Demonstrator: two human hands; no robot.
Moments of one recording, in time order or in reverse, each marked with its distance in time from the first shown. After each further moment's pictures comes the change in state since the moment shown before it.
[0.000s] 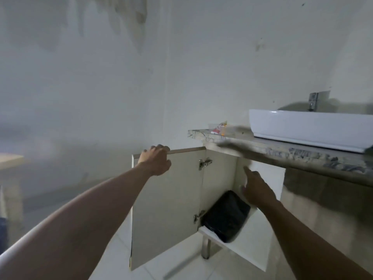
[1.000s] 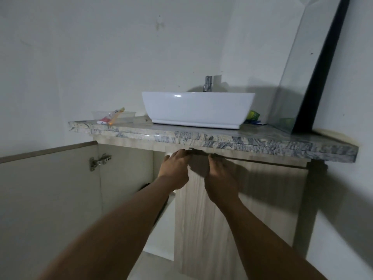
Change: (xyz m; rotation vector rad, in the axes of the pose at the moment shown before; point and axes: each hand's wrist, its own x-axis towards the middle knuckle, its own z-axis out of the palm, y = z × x) left_hand 0.033 0.399 0.128 -0.288 0.113 0.536; right_hand 0.000 0.233 -0.037 -0.301 0.436 0.100
